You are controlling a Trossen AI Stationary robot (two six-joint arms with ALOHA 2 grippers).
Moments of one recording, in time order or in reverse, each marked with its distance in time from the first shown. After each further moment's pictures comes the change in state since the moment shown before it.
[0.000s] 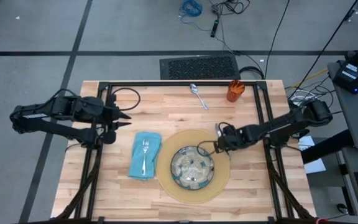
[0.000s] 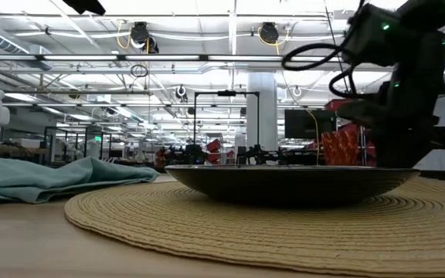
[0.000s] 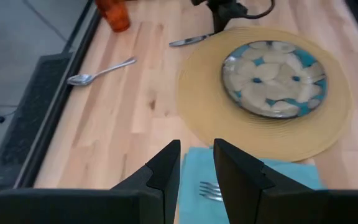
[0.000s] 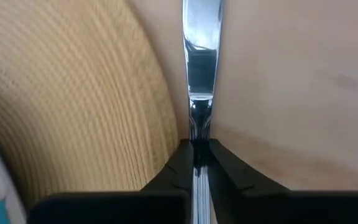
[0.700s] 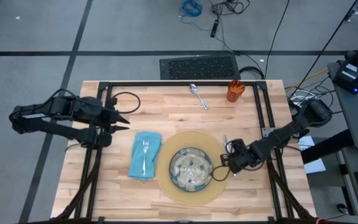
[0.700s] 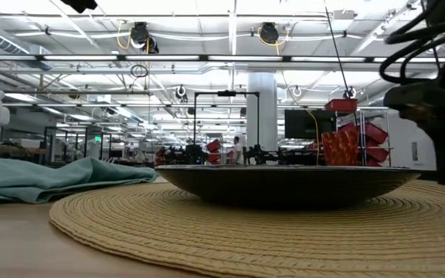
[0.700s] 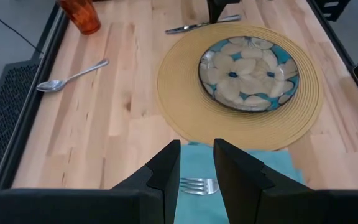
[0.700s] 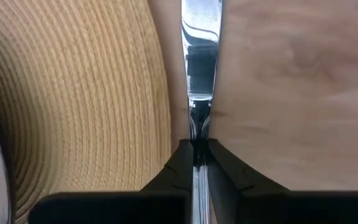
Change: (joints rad) left arm 0.000 -0.013 0.000 -0.022 0.112 0.041; right arm 0.364 -0.001 0.001 -0.057 0.057 0.468
